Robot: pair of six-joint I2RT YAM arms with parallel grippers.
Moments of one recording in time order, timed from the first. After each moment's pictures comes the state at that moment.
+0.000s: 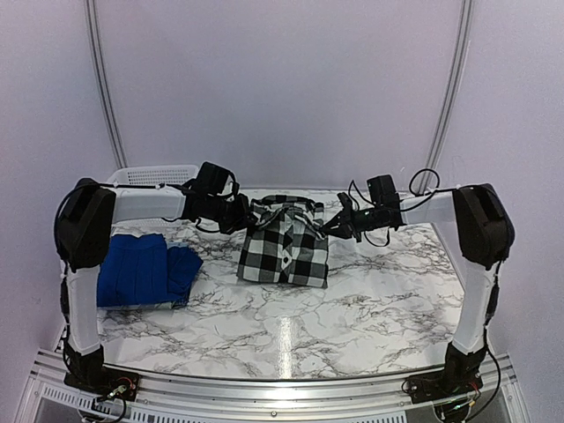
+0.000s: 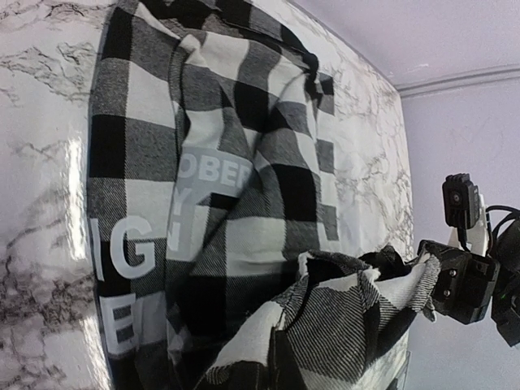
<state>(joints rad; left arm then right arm) -0.57 2.03 1.49 -0.16 0.34 -0.85 0.30 1.97 1.28 -0.07 -0.89 0.67</state>
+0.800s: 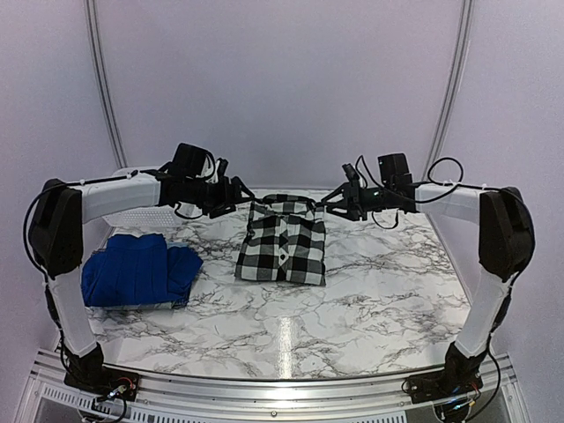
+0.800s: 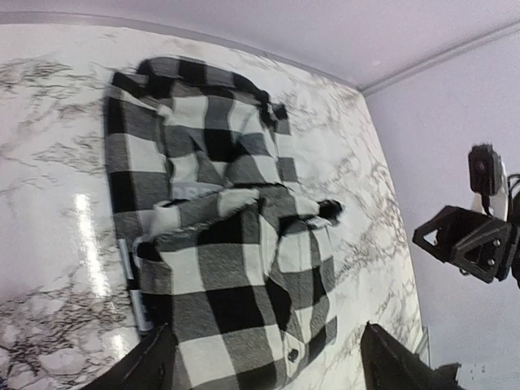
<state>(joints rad) -0.47 1.91 1.49 -0.23 0.39 -0.64 0.28 1.84 1.34 -0.13 -0.89 0.57</state>
